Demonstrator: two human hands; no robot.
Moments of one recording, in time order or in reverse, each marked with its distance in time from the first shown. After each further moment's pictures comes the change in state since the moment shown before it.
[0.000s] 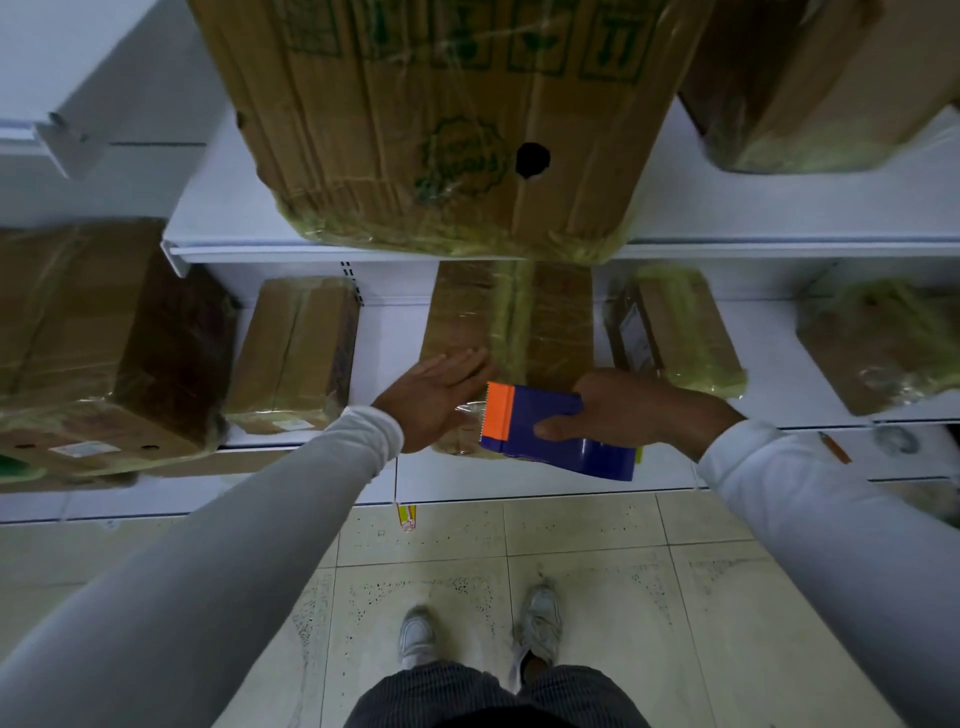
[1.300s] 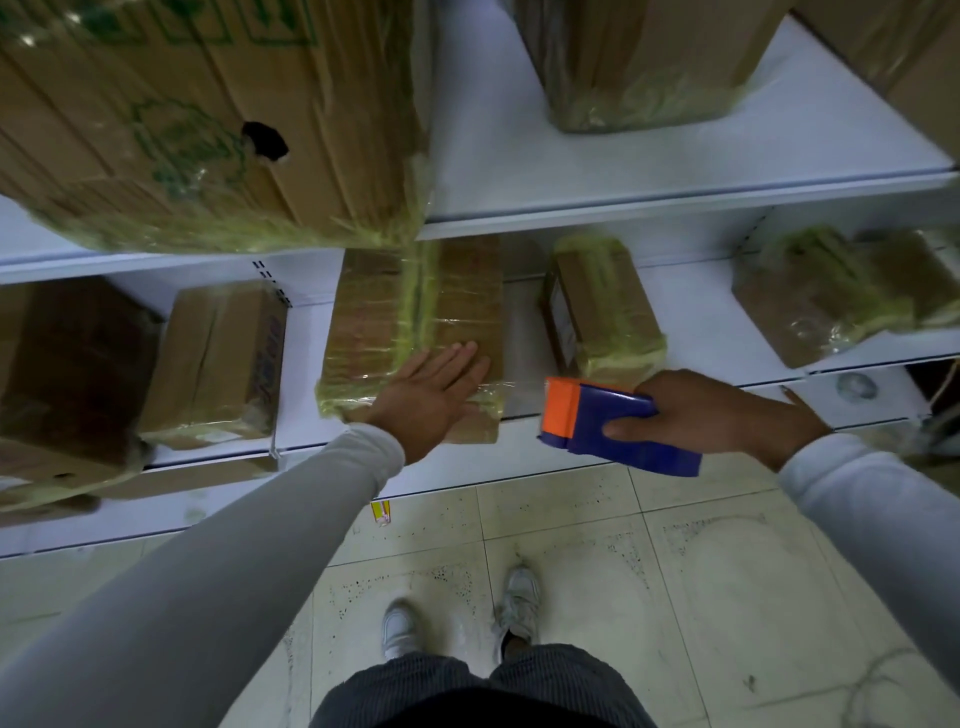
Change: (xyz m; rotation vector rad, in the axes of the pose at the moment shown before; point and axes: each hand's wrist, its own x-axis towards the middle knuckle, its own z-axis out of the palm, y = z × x) left_hand 0.056 0.098 -0.002 0.168 0.009 -0.087; right_hand -0.094 0.147 -0.019 0.054 0.137 0.084
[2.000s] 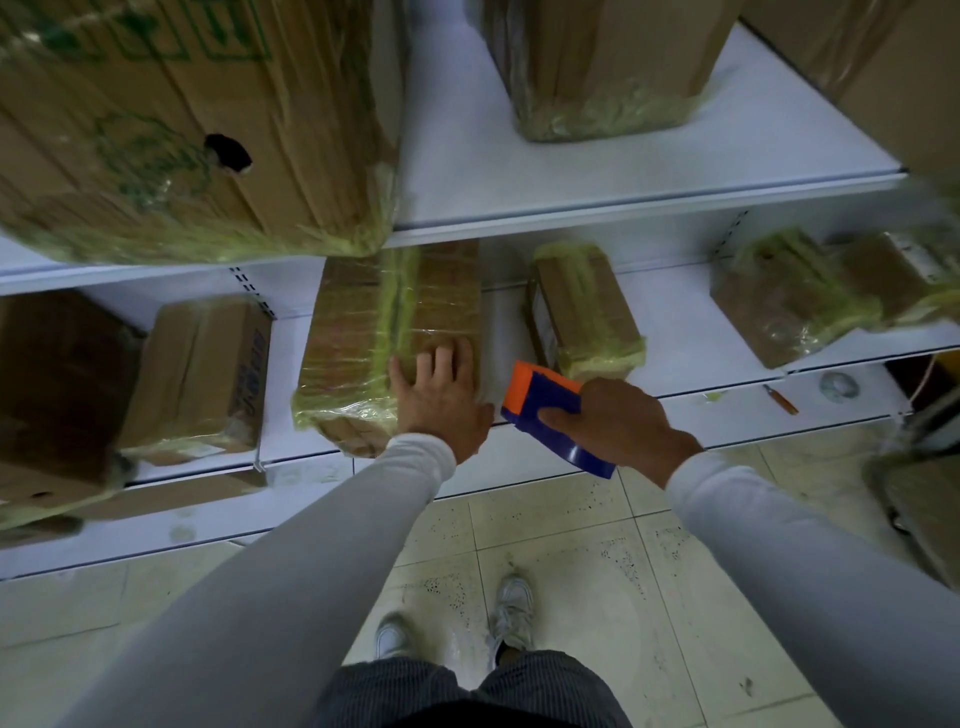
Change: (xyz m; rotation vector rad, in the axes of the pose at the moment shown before) left_hand 0.029 0.055 -0.005 0.002 0.063 -0.460; right_hand 0.039 -0.019 0.052 -0.152 0.304 0.240
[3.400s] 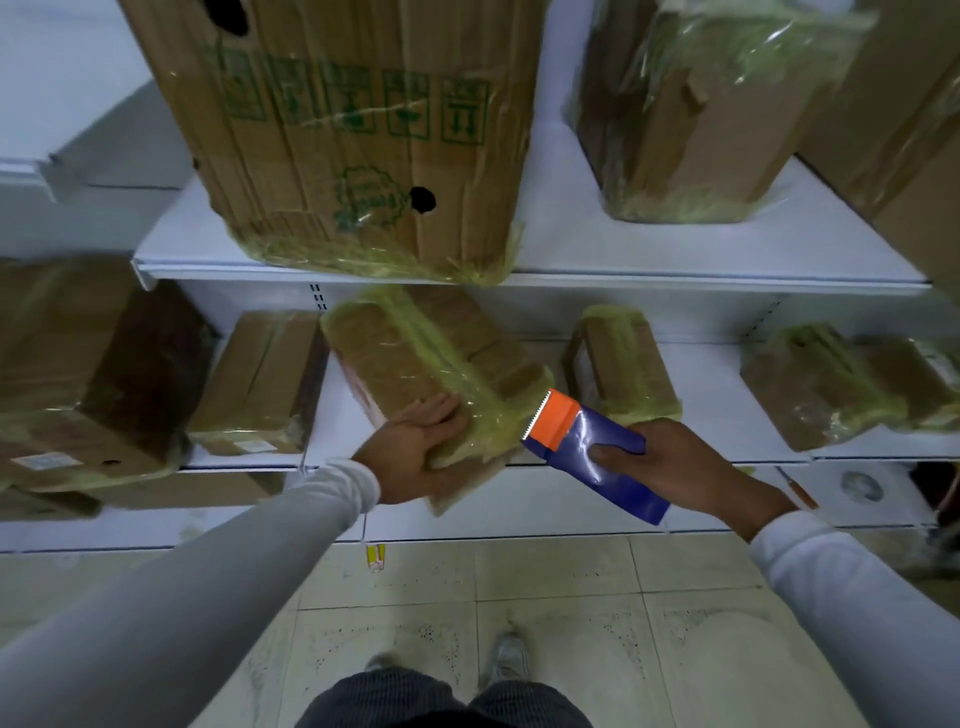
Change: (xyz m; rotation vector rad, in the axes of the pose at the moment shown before) left_hand -0.042 -0.119 0.001 -0.405 -0.091 0.398; right_hand -0.036 -0.007 -0.036 0.389 -0.063 -0.175
